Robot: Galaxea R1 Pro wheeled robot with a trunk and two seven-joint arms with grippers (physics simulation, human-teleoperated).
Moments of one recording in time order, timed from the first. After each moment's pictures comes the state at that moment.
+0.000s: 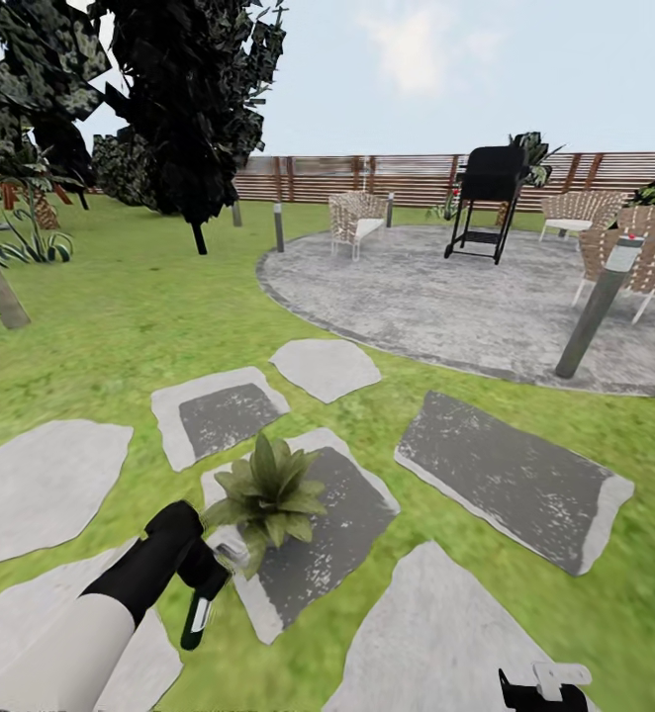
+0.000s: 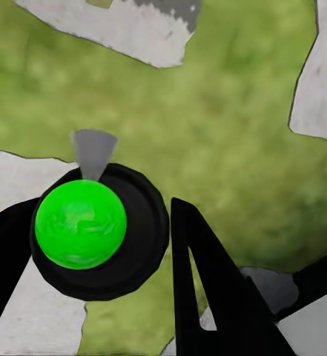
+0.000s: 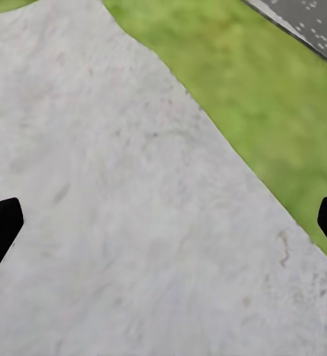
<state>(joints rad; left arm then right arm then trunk) -0.68 0.08 -0.18 -0.77 -0.74 0.96 -0.93 -0.39 -0.17 -0.37 -0.12 0.33 -0.43 0.00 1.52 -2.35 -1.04</state>
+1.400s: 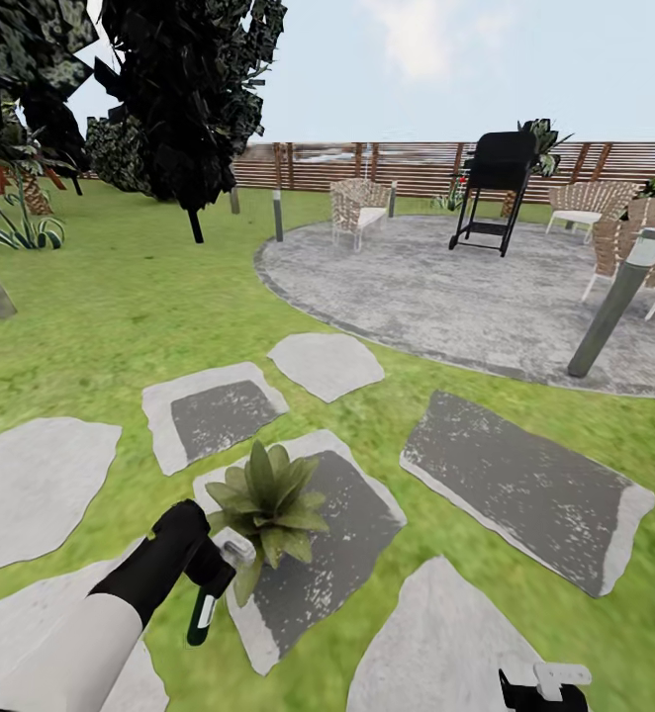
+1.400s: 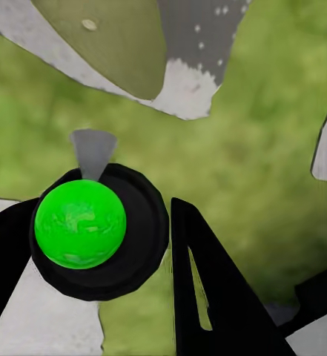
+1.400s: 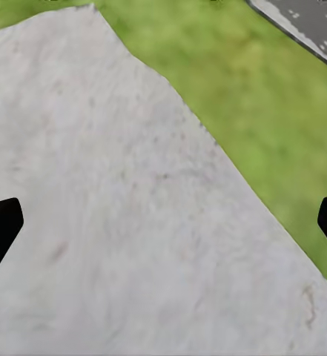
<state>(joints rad) -0.68 0.06 -0.19 -0.78 -0.73 0.97 -0.89 -0.39 -0.17 -0.37 -0.12 0.33 -0.43 0.00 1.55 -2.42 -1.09</state>
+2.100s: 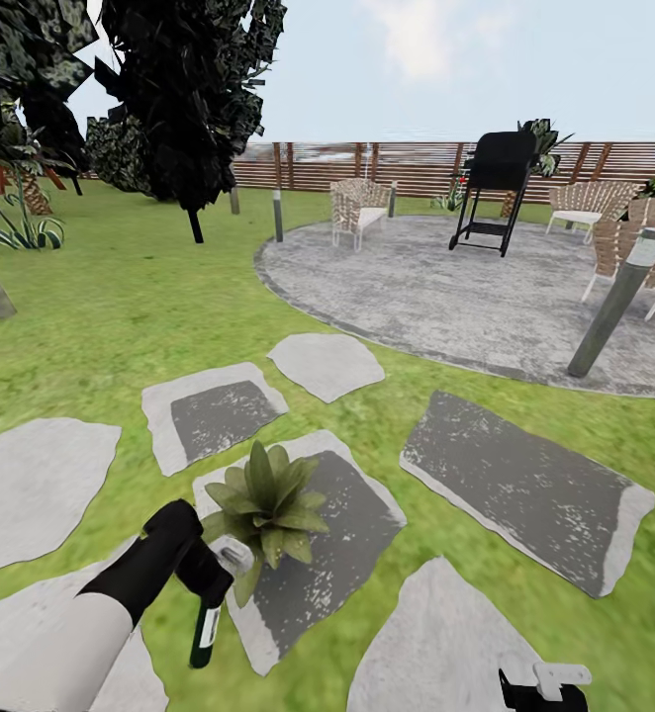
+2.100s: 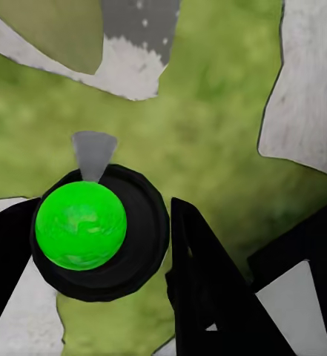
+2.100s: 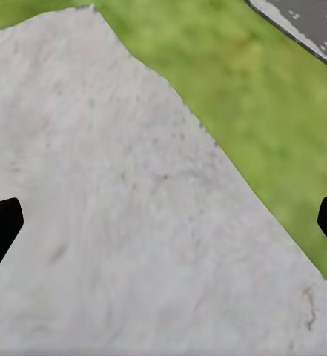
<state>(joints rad) -0.69 0.09 -0.20 -0.78 -0.76 0.98 -1.10 -0.39 -0.17 -0.37 -0.12 0.33 -0.43 0.00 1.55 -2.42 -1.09</state>
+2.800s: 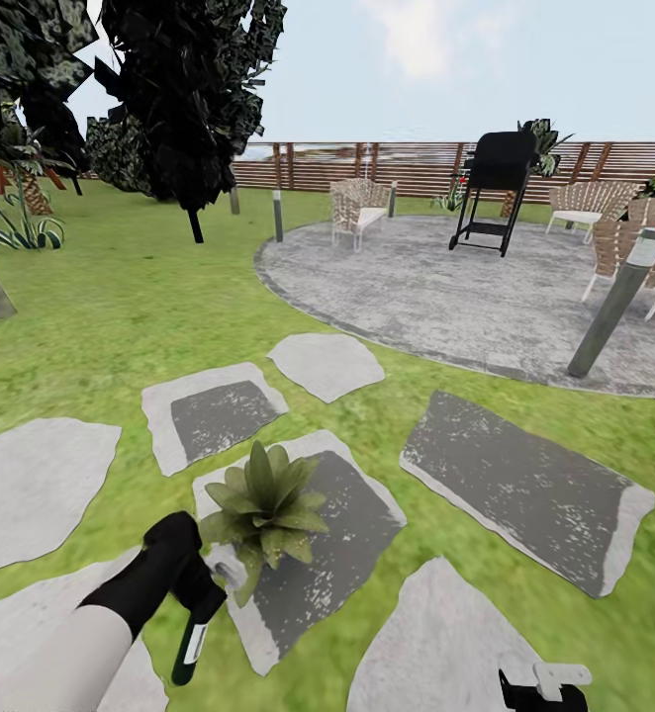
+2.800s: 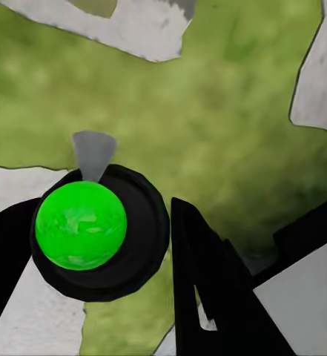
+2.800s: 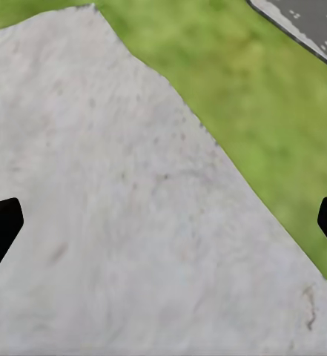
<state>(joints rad) -0.65 0.09 -0.19 -0.77 -0.86 0.98 -1.09 -0.39 -0.17 -0.37 -0.12 0.33 -0.43 0.00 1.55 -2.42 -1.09</state>
